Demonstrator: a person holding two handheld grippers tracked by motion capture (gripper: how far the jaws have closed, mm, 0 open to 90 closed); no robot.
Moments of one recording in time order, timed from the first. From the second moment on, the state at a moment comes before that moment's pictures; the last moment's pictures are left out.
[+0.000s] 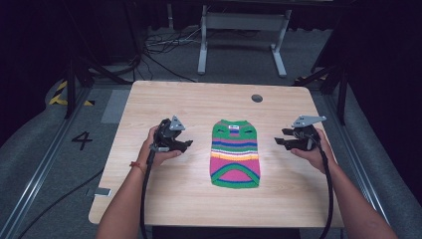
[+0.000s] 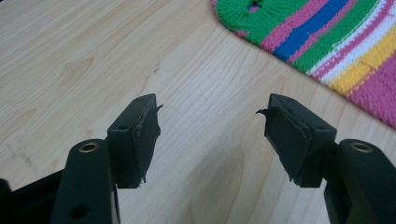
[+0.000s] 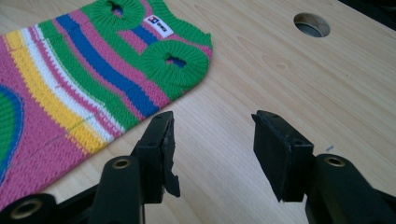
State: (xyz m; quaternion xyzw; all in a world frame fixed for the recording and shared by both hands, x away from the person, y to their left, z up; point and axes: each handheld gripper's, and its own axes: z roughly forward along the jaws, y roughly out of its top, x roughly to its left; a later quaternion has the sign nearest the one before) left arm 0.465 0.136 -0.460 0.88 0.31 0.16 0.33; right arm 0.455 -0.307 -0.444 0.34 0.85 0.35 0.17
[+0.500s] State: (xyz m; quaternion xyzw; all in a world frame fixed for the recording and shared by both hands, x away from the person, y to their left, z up) left arm 0.513 0.092 -0.463 0.88 0.30 0.16 0.32; right arm 0.499 -0.277 -0.446 0.34 0.85 0.36 0.17
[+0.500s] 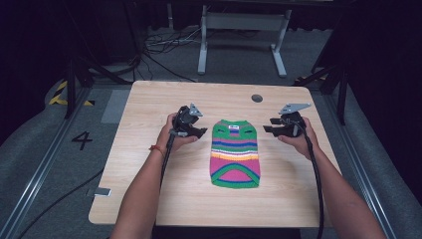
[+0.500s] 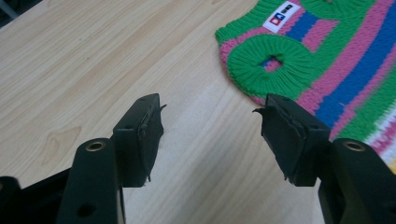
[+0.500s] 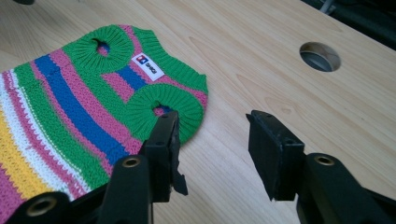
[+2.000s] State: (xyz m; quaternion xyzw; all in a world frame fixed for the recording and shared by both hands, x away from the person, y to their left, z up) left arm 0.564 0.023 -0.501 0.86 0.36 0.09 0.35; right arm 0.563 -0.221 -0.500 0.38 0.85 0.35 0.11
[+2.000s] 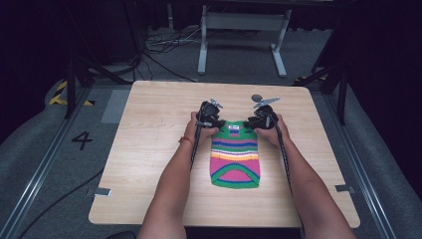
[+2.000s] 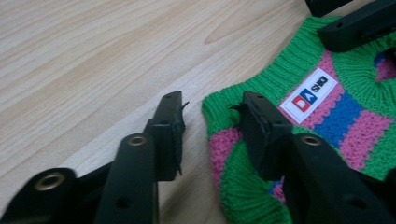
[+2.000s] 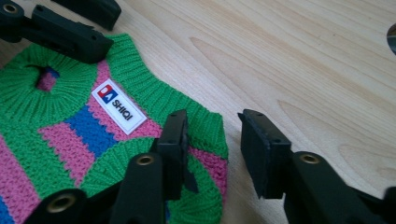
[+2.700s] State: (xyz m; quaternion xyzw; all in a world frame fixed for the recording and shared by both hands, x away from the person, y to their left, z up) left arm 0.545 0.029 -0.484 0.86 0.34 0.12 0.37; right arm 0.547 -0.216 -0.478 0.35 0.86 0.36 0.11
